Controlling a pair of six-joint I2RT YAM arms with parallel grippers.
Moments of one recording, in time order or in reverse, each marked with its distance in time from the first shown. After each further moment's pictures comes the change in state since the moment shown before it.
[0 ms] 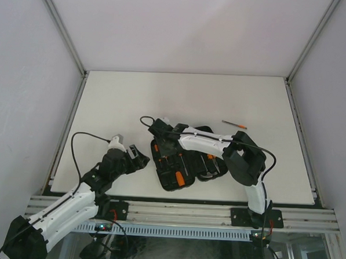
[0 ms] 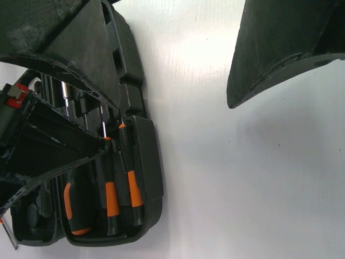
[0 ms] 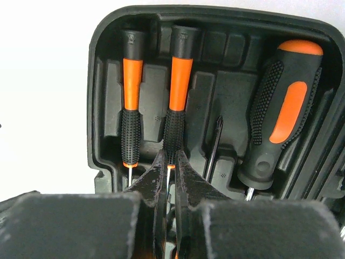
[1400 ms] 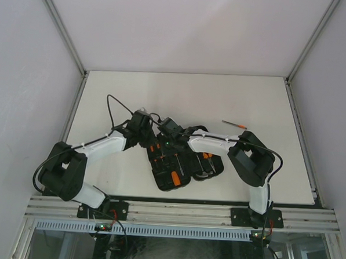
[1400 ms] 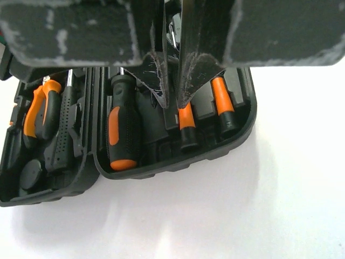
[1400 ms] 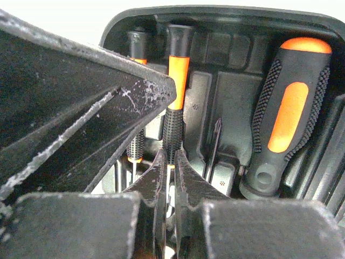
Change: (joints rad) left arm 0.023 0.838 0.632 -0.105 0.090 -0.014; right arm -0.060 -0.082 -0.200 0.312 -0.201 0.048
